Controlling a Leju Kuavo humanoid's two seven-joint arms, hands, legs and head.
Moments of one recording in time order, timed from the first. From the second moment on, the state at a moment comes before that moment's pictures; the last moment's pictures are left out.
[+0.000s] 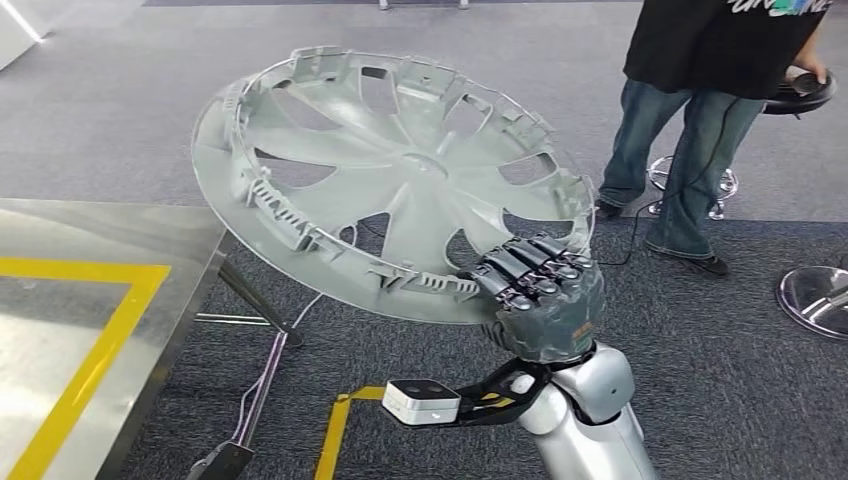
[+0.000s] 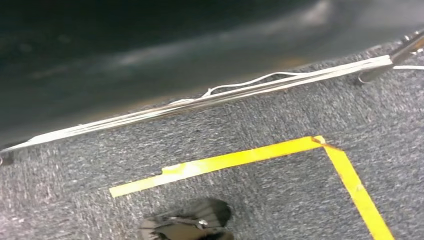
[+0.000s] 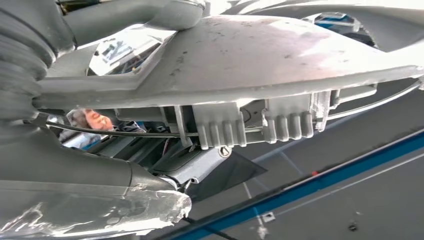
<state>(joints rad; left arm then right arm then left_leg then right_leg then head) -0.07 -0.03 0.14 -0.27 -0.42 0.08 -0.53 -0.10 0.30 0.20 -1.74 1.29 -0.68 -0.69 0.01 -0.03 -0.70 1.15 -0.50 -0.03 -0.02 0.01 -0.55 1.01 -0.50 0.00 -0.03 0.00</state>
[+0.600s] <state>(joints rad) -0.07 -0.03 0.14 -0.27 -0.43 0.10 -0.53 -0.10 0.30 0.20 -1.75 1.29 -0.68 -0.70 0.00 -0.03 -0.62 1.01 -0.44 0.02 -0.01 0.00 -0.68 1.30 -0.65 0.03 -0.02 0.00</state>
